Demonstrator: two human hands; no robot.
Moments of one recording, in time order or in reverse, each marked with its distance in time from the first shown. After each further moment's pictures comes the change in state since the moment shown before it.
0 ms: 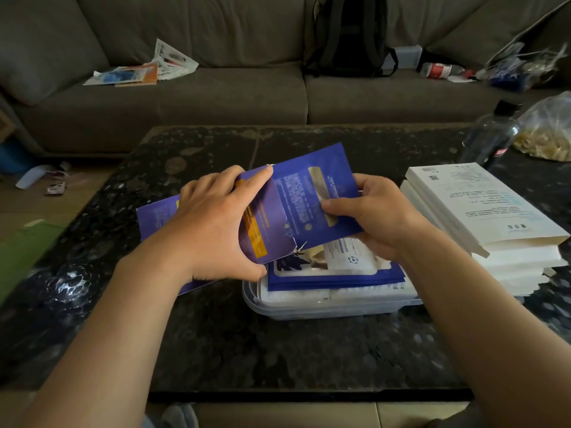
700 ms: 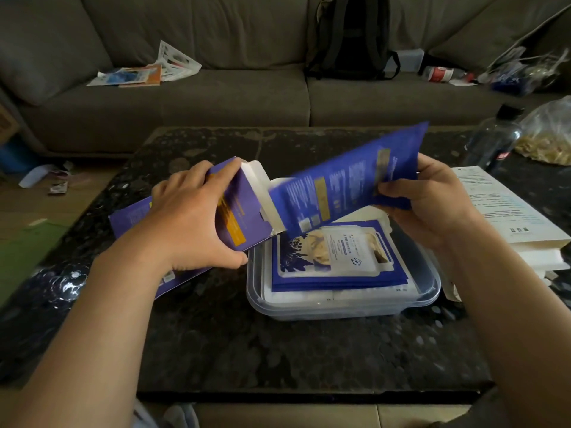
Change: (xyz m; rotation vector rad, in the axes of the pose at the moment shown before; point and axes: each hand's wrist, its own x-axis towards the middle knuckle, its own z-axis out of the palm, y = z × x) left_hand -0.006 -0.021 -0.011 -0.005 0.031 -0.176; right_hand -0.002 -0.008 -0.044 0.224 0.070 -0.269
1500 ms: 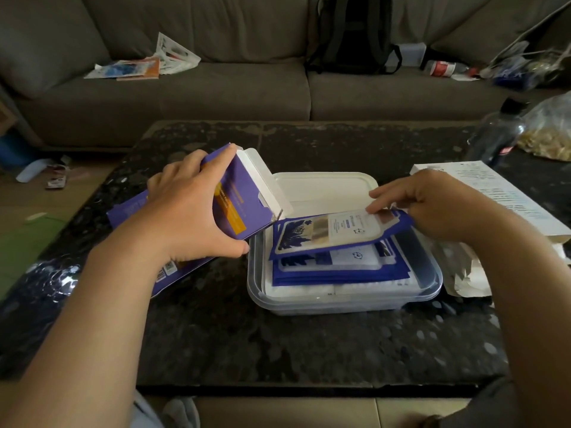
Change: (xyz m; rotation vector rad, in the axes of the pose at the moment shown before) left_hand 0.000 -0.003 0.000 -0.063 0.054 -0.012; right_hand -0.005 -0.025 -0.016 -1.264 -0.277 0.129
